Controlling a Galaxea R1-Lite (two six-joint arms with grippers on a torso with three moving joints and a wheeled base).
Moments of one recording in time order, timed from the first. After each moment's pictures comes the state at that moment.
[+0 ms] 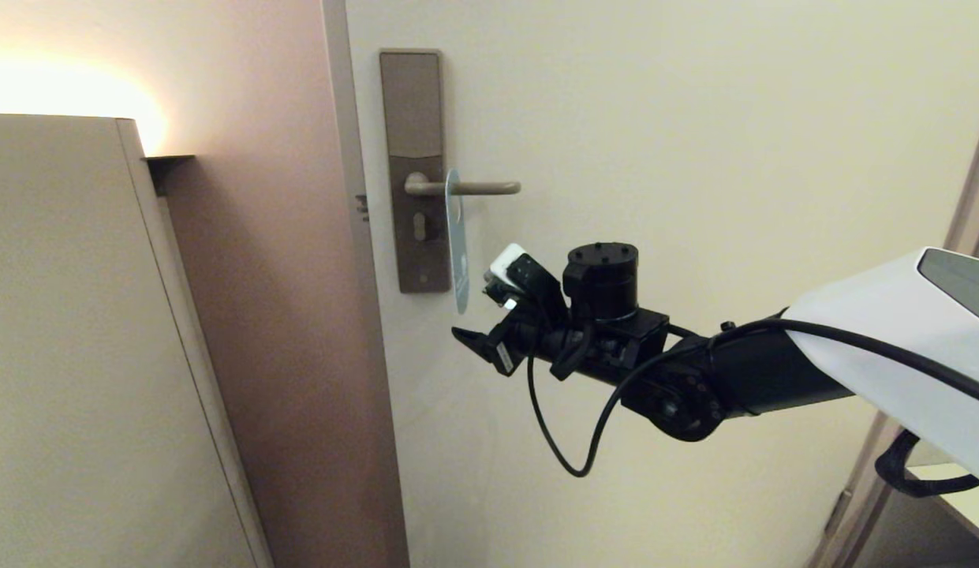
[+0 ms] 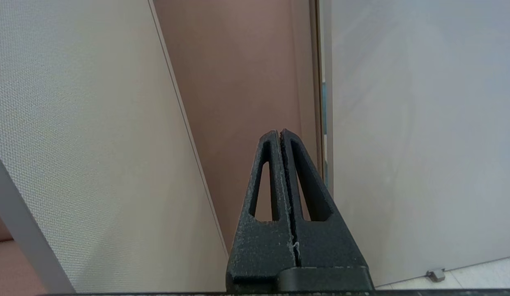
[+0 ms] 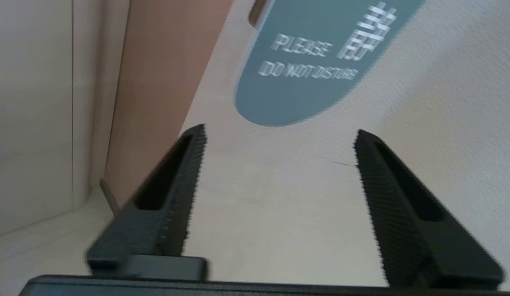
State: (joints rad) left arm 0.00 0.00 0.00 0.03 -0.03 0.11; right arm 0.65 2.19 -1.27 -0.71 0.16 -0.32
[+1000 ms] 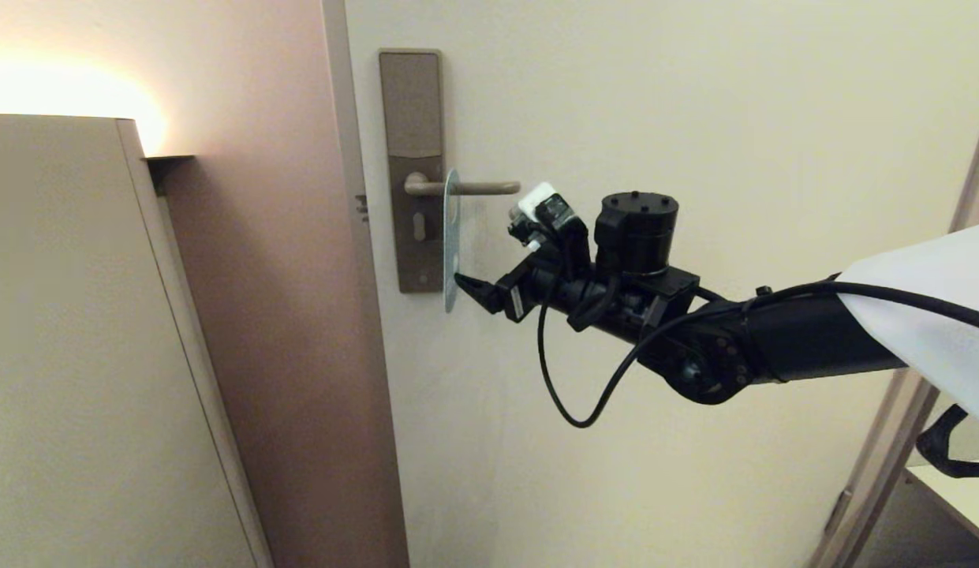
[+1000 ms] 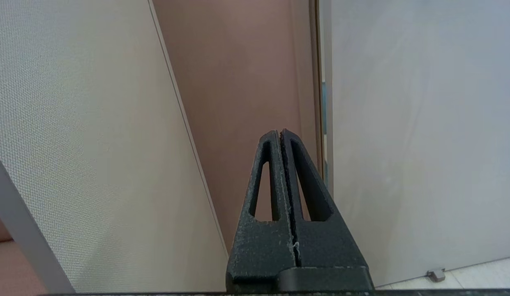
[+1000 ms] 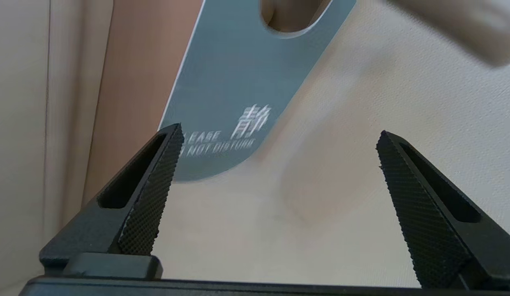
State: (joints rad) left arm 0.00 0.00 0.00 0.03 -0.03 0.11; right arm 0.61 2.14 -1.35 -0.75 0.16 -0.29
